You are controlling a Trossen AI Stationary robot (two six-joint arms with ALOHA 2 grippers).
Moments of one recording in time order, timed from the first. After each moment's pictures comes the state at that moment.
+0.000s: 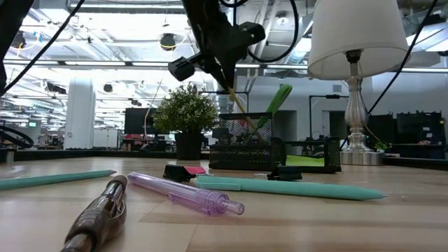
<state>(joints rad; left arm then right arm) -0.08 1.95 1.63 -0.85 -0.81 1.21 0.72 1.72 2.33 -1.47 0.58 0.70</state>
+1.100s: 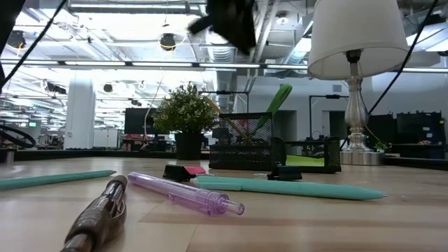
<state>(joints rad) -0.18 1.93 1.81 -0.86 -0.68 0.67 0.64 1.72 2.33 -1.34 0.52 0.78</state>
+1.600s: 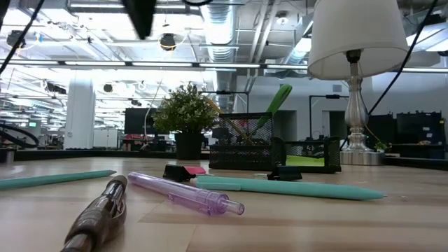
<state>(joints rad) -0.38 1.91 1.89 -1.57 -0.25 -0.95 0.57 1.72 2.33 -1.37 0.42 0.67</state>
